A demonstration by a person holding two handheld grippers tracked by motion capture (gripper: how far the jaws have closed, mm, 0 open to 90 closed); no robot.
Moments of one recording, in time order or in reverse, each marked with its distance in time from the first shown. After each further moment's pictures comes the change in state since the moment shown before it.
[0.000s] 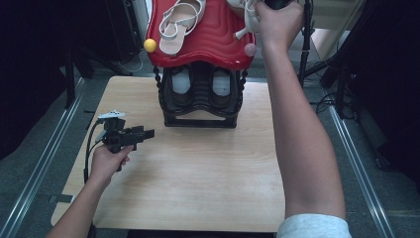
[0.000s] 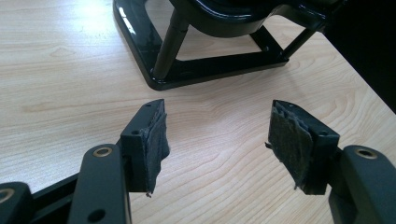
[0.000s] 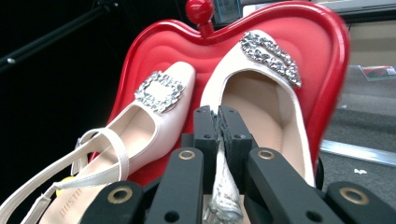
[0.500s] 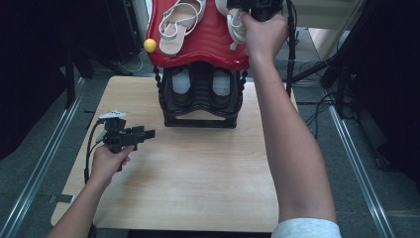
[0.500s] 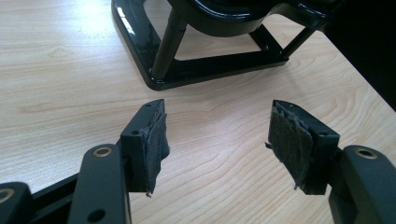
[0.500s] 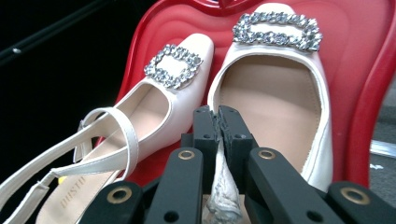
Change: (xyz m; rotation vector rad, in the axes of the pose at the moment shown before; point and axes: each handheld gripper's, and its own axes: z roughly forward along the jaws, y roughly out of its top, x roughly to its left) left arm -0.001 0.000 0.001 0.002 0.000 0.006; right arm 0.011 -0.024 0.022 0.027 0.029 0.009
